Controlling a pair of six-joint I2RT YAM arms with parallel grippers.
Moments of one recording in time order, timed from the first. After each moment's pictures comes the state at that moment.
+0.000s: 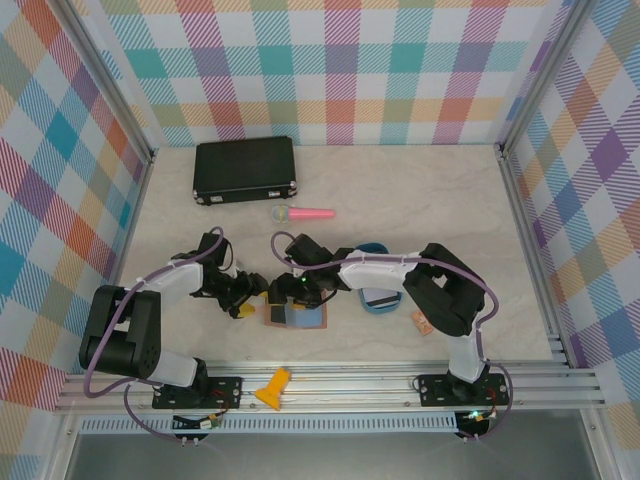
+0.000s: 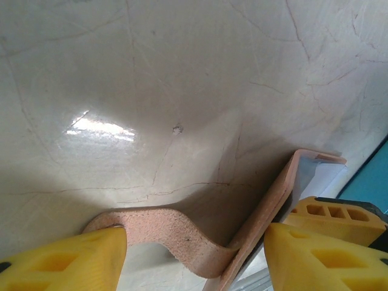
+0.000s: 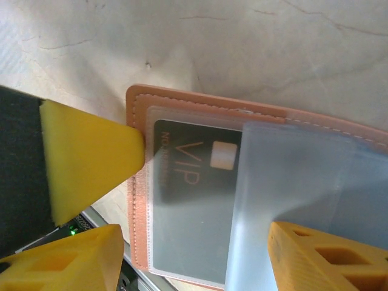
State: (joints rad) left arm -0.15 1.44 0.66 -0.61 0.59 -0.68; right arm 0.98 1.95 1.23 -0.27 -0.45 0.91
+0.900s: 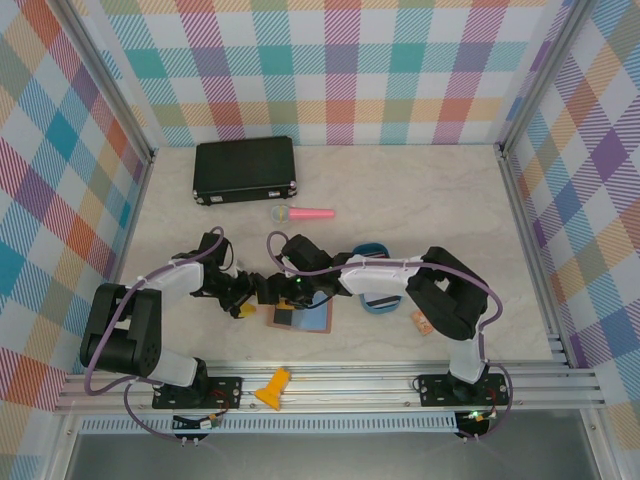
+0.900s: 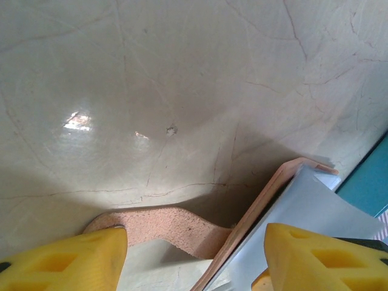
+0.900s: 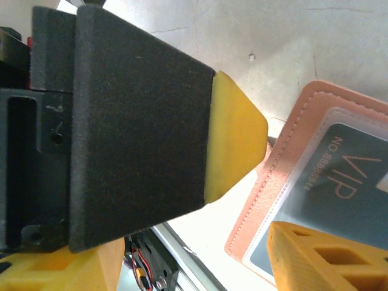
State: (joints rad) left arm -0.15 1.45 0.66 -0.61 0.60 -0.69; right arm 1.01 1.92 1.20 -0.11 -0.51 0.93
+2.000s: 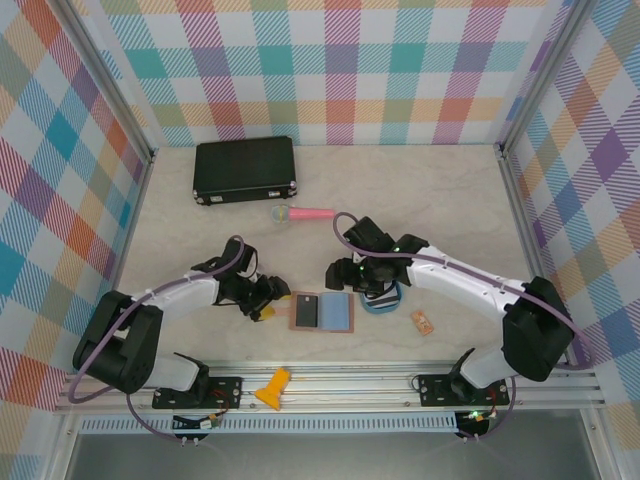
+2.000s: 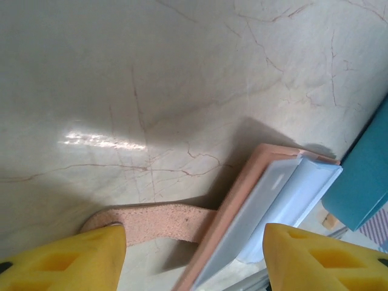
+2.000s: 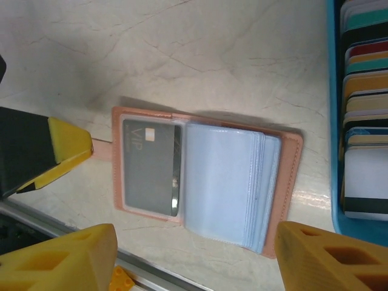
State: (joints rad) left arm -0.39 1.37 0.59 -0.41 0.51 -0.96; right arm 0.81 1.46 1.05 -0.70 -0.21 0.77
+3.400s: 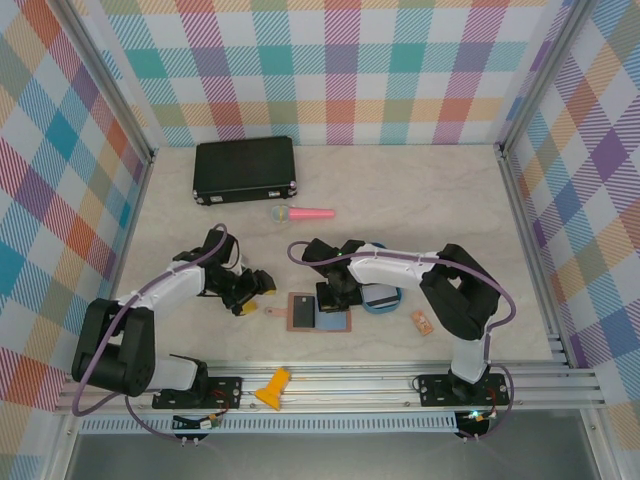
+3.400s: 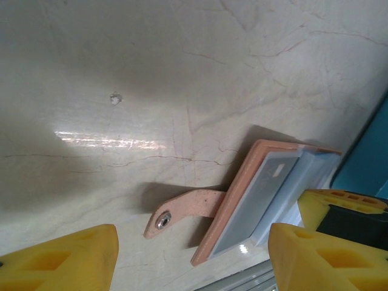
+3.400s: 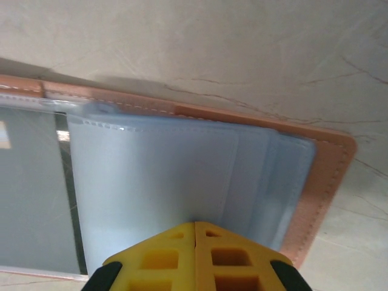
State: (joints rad) left arm -0.22 1.36 0.69 -0.65 0.55 -0.71; right arm 0.94 1.87 1.23 -0.81 -0.12 0.74
